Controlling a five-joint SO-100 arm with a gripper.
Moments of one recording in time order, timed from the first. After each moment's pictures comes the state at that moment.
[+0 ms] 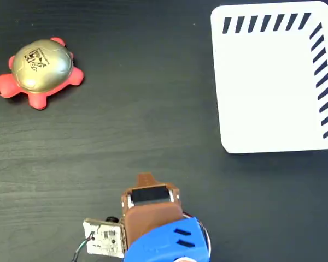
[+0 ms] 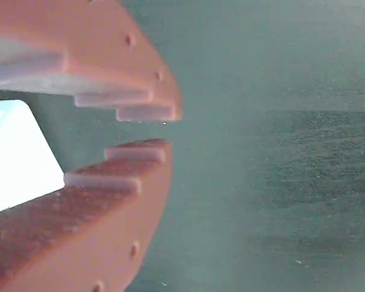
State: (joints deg) arm -2.8 186.0 167.8 72.9 1.1
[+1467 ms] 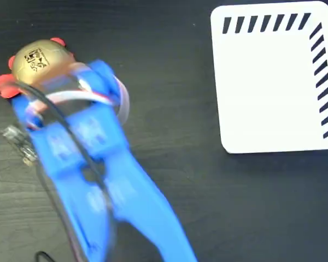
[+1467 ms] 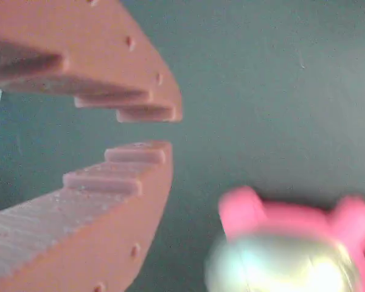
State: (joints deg) arm -16.7 94.8 91.1 78.8 -18.5
